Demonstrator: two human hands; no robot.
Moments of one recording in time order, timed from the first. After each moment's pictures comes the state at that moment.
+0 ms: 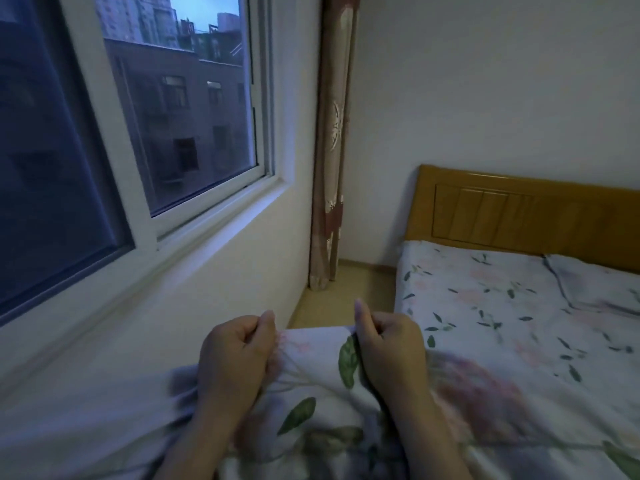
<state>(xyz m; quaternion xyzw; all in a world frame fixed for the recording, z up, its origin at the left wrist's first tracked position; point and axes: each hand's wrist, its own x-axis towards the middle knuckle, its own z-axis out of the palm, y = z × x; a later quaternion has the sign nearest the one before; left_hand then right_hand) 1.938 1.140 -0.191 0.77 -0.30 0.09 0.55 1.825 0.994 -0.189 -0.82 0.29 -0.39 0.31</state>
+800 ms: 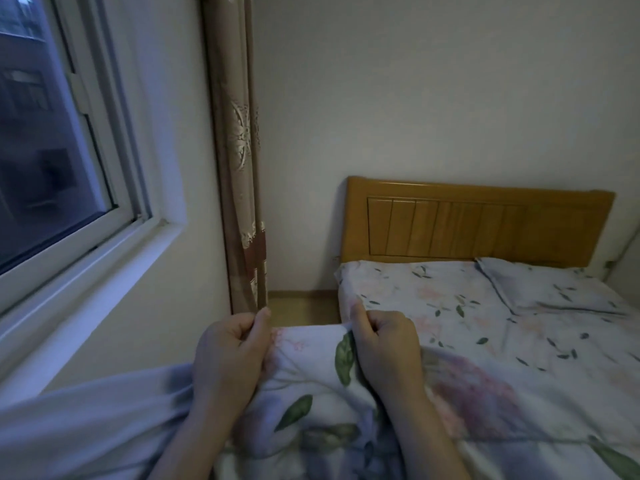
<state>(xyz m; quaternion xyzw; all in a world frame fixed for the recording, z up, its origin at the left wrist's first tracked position) 2.181 0.774 -0.186 0.70 -0.42 0.01 0.57 2.033 0.668 -0.183 -0.77 0.40 -0.45 0.23</state>
